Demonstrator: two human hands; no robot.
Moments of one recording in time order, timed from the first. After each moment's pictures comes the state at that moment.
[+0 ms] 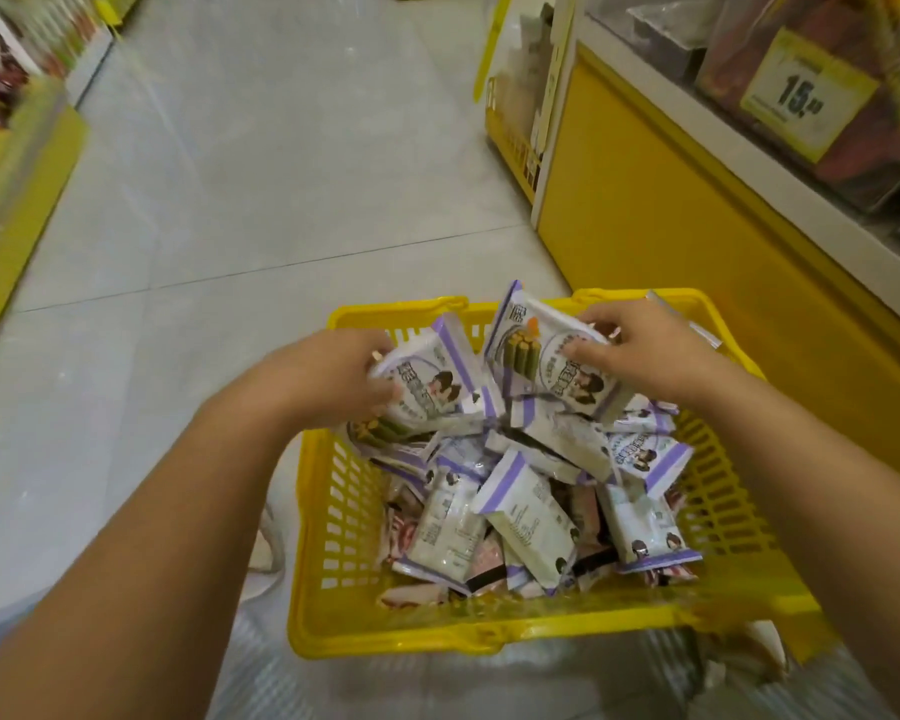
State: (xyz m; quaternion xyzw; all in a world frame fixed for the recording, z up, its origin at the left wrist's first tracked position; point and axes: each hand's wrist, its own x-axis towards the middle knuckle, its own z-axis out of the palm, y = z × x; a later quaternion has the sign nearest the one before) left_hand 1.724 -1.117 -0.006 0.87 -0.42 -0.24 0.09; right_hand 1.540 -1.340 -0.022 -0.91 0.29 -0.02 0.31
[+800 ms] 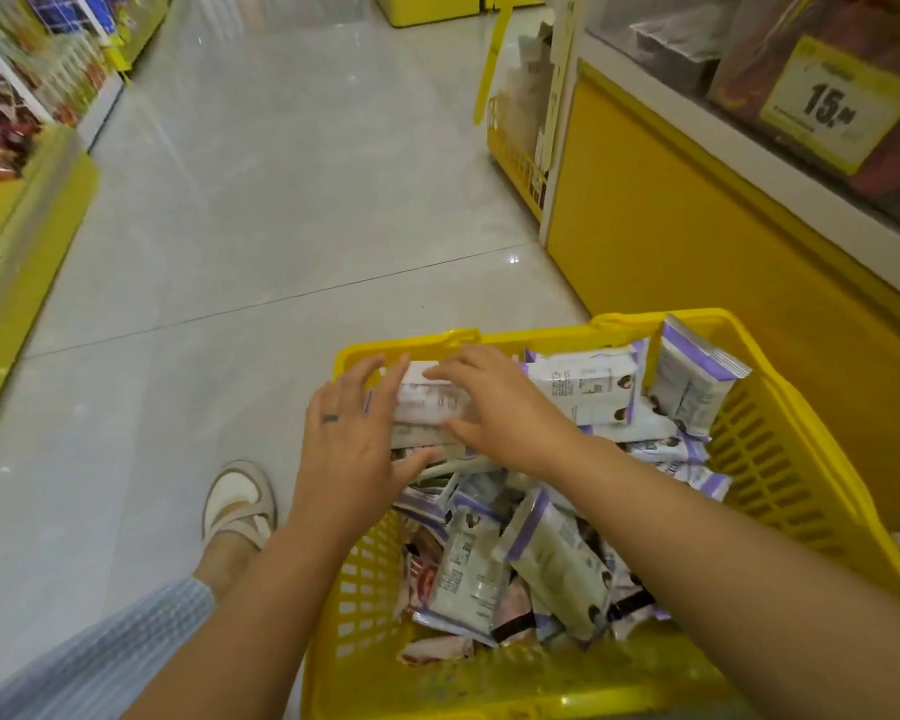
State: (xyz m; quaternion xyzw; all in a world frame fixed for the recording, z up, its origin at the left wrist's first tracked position) left_hand 1.718 -1.109 -0.101 0.84 -0.49 0.17 0.18; right_hand 1.625 -1.269 -0.075 -0.95 0.11 -0.07 0.26
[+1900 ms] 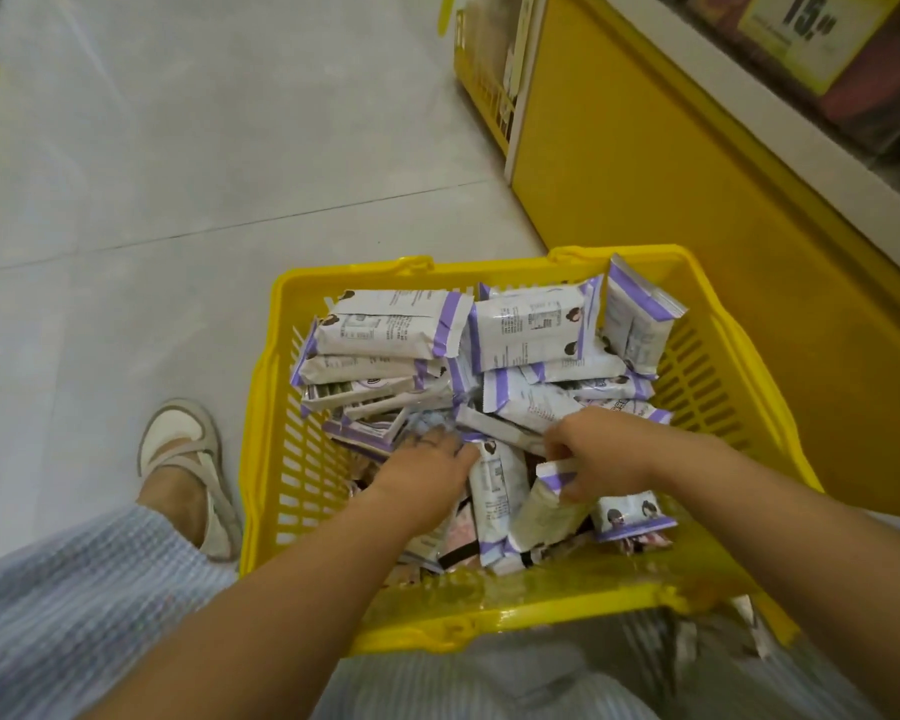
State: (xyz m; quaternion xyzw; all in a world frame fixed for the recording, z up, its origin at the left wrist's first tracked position) left_hand 1.631 -1.157 -0.170 0.75 -0.61 -0.21 -0.16; right_hand 1.502 -1.317 -0.107 -0.91 0.18 0.33 0.17
